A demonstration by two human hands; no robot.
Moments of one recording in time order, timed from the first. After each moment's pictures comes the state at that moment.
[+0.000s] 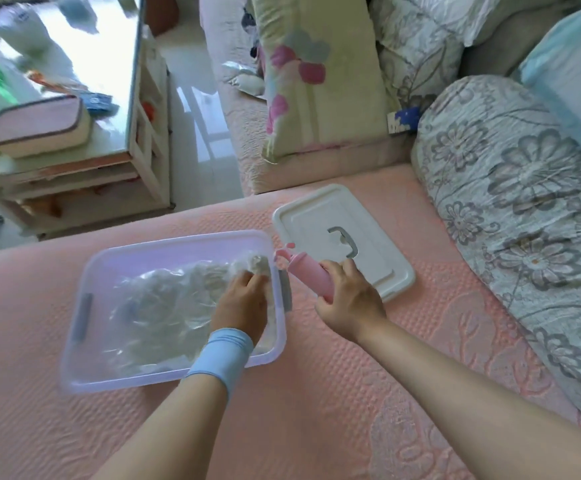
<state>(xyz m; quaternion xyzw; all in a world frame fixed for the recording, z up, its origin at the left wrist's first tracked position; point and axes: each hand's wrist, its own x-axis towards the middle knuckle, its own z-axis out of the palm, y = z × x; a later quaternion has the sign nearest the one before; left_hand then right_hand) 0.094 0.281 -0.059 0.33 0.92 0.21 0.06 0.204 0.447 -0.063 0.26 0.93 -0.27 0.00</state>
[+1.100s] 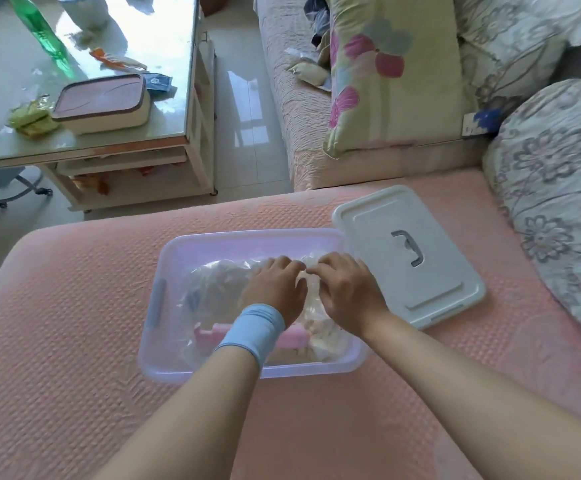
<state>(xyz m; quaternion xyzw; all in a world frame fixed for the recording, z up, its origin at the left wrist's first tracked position) 0.003 0.212 -0.064 0.34 0.93 0.12 0.10 0.090 0.346 -0.071 0.06 0.97 -0.19 -0.14</state>
